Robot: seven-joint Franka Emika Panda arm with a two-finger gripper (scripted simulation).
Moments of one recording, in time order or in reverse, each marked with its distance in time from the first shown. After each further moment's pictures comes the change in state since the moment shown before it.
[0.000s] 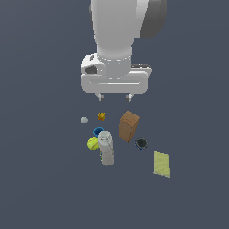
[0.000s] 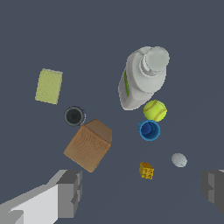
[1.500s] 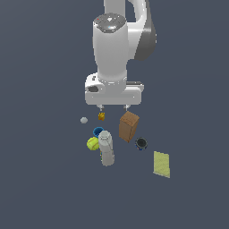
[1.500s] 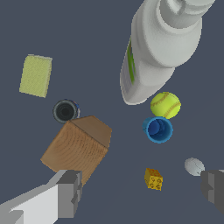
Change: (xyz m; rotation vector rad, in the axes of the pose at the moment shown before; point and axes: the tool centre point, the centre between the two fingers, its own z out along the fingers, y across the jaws) arm -0.012 0.005 0.067 0.016 -0.007 -0.007
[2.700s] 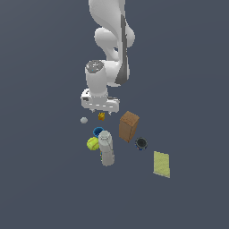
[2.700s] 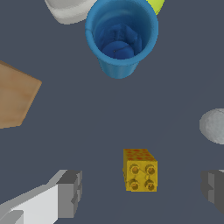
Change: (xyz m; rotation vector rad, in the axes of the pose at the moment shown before) arm -0.109 0.079 0.162 -0.019 0.016 0.160
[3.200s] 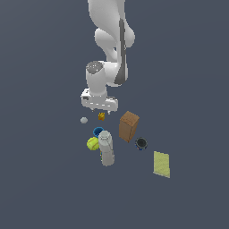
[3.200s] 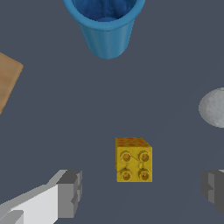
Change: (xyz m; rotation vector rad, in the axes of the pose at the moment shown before) arm -0.019 0.010 0.015 -0.006 0.002 0.020
